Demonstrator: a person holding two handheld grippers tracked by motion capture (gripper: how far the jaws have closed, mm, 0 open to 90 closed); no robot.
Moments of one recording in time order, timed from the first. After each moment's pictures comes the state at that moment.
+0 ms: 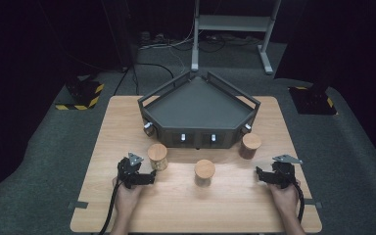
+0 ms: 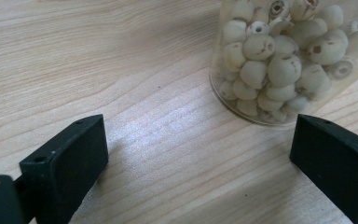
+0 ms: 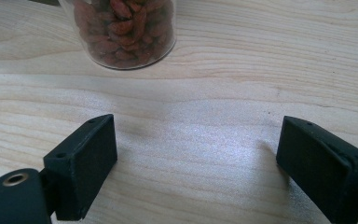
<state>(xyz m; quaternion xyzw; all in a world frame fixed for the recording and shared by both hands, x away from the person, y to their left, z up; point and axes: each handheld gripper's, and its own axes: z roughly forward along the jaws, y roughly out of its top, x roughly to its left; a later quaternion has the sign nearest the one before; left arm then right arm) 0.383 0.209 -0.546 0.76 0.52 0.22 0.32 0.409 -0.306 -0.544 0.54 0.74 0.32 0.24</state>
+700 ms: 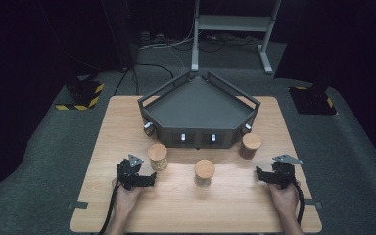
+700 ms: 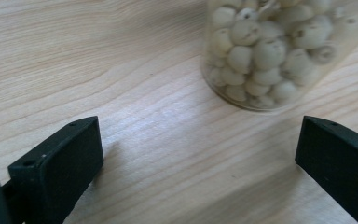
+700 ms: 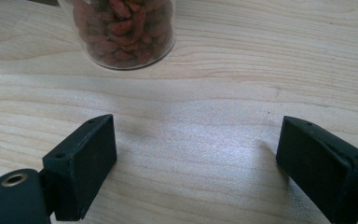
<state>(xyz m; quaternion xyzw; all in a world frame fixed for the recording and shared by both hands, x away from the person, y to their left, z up) 0.375 0.206 -0.542 0.77 0.51 0.21 0.32 0.409 -0.306 -0.544 0.54 0.74 0.32 0.24</state>
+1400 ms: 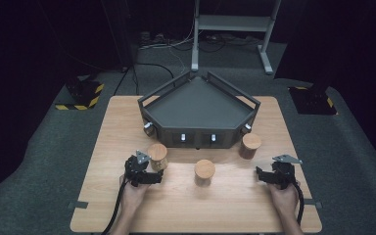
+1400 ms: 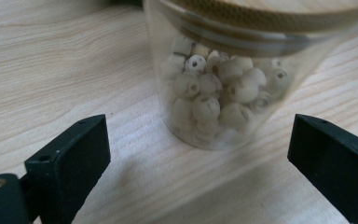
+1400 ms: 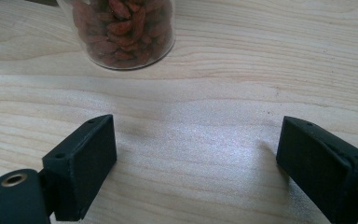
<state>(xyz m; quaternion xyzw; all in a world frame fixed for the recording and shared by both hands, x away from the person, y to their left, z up) 0.388 0.180 -0.532 0.77 0.51 0.21 0.32 0.409 -0.306 -0.544 0.54 0.74 0.32 0.24</state>
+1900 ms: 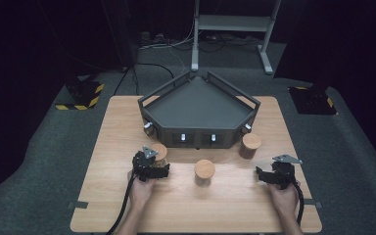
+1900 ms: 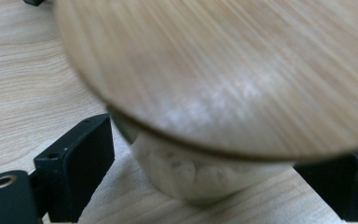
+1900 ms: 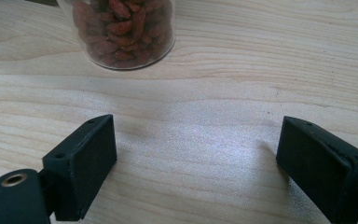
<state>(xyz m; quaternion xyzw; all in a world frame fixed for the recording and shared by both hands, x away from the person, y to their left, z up) 0.404 0.161 -0.533 0.76 0.52 0.21 0.33 0.409 -0.306 -0.544 0.54 0.74 0.32 0.24</state>
